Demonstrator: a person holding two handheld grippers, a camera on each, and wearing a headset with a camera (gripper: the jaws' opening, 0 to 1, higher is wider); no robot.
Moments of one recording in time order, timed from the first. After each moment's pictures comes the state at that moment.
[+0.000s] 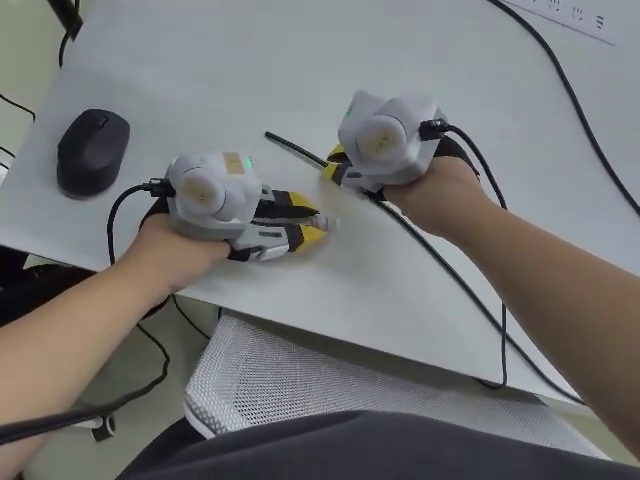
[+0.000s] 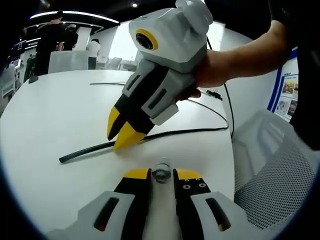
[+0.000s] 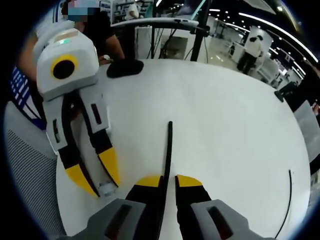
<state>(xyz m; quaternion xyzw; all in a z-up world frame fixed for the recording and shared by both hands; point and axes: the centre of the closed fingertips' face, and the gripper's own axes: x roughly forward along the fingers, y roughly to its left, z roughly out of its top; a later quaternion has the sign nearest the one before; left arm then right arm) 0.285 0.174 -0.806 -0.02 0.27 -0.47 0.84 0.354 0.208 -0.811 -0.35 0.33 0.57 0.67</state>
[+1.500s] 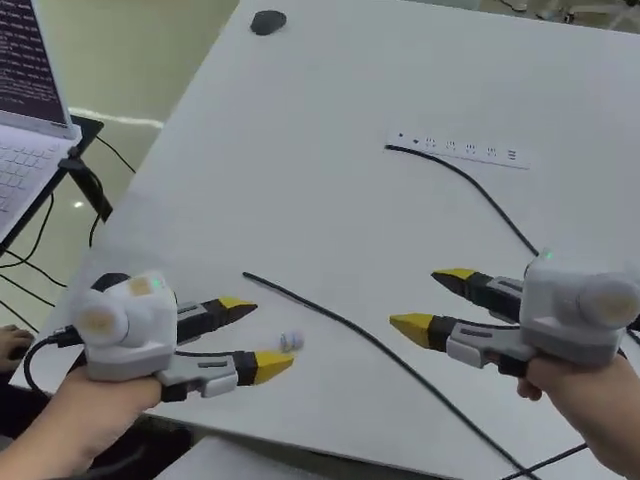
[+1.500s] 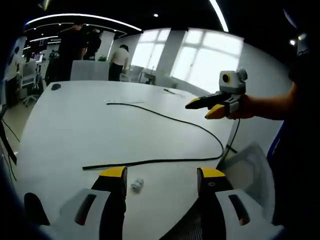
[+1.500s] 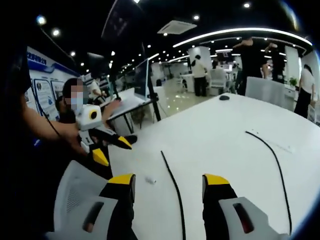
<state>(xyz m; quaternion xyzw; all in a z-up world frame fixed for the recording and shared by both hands) 0.247 0.181 -0.688 -0.07 0.26 -0.38 0.89 0.300 0.037 -0.648 -0.03 0.26 0.50 0.82</state>
